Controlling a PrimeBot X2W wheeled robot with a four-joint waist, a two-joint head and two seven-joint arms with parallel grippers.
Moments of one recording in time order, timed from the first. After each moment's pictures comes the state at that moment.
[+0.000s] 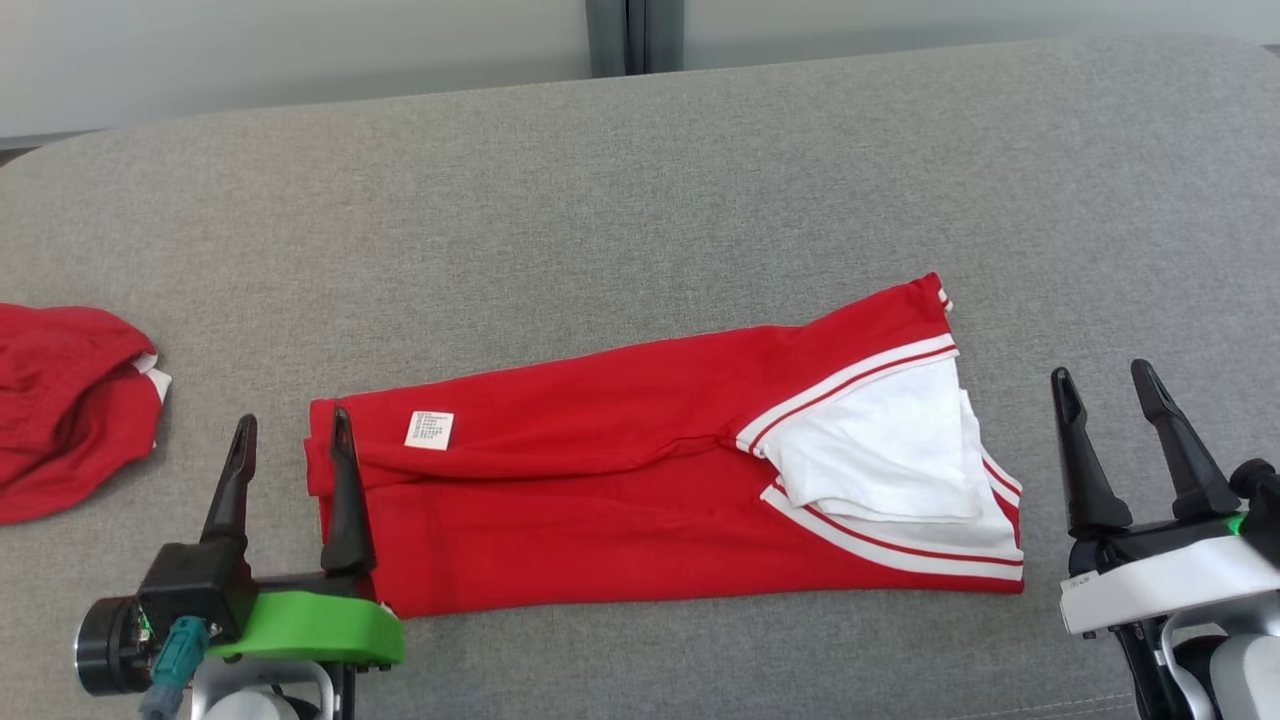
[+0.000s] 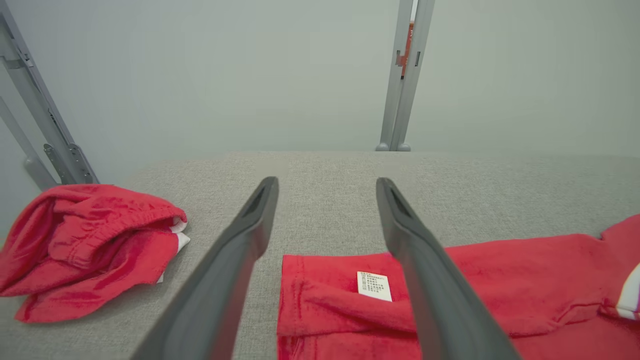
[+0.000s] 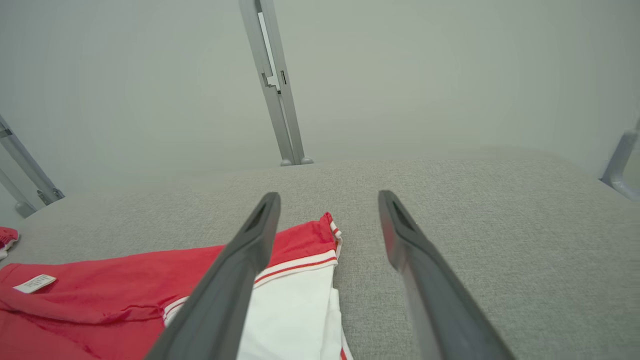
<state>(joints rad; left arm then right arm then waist) -0.11 0.41 -0.44 -0.04 -0.54 0.39 -0.26 0.02 -0.21 -0.01 -0.09 0.35 0.13 -0.15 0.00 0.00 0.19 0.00</state>
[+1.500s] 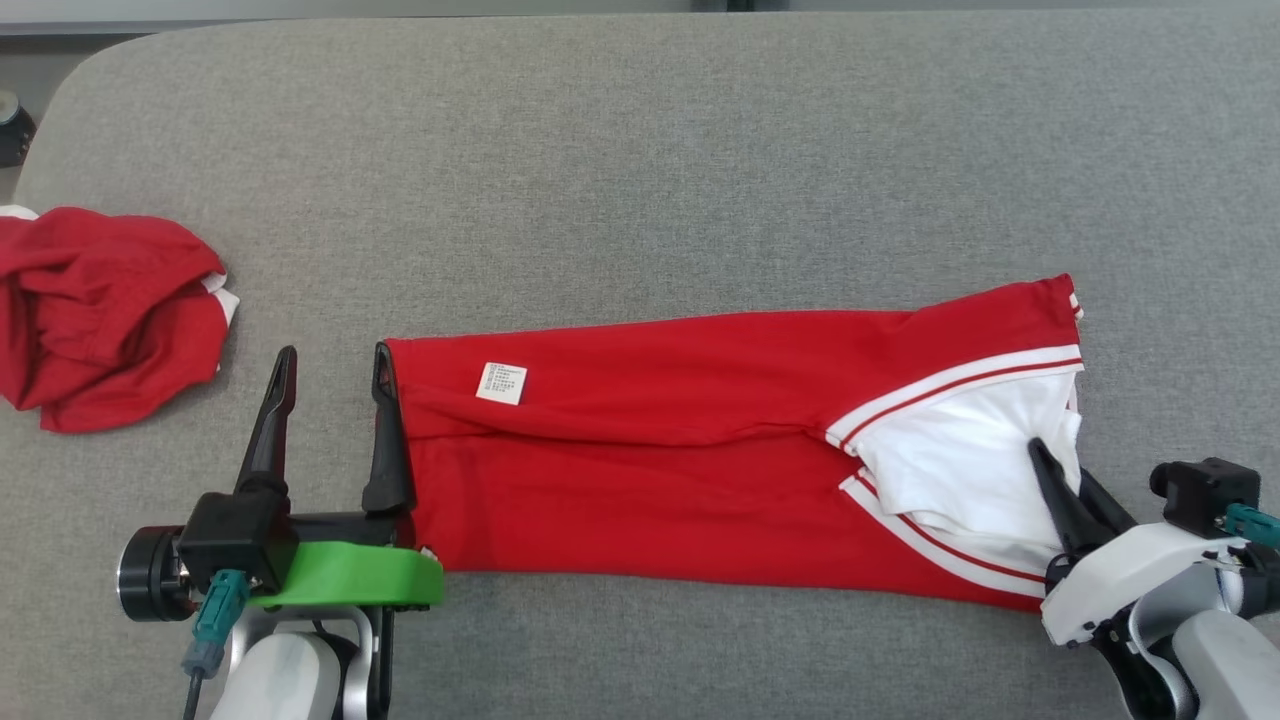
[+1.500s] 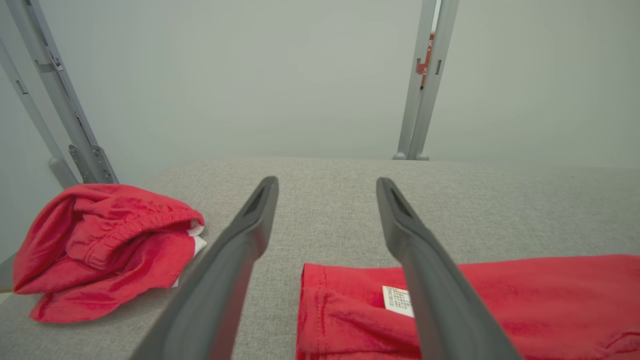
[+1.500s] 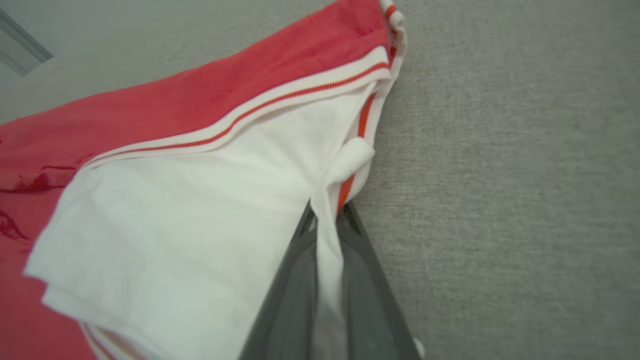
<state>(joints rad) -0.16 0.21 -0.30 0.03 -0.34 0.21 -0.26 -0.16 -0.36 0.23 0.41 0.56 0.13 -0.17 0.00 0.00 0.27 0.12</state>
